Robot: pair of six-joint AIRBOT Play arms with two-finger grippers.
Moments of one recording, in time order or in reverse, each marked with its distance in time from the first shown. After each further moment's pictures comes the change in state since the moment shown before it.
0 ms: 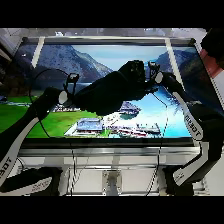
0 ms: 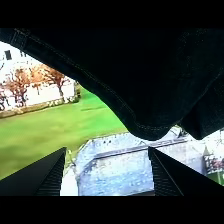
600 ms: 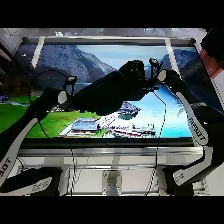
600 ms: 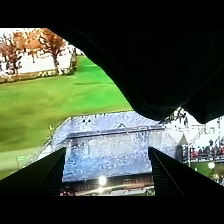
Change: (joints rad) left arm 0.001 0.007 0.000 -0.004 -0.080 -0.094; right arm 0.015 0.069 -0.026 0.056 0.005 -0.019
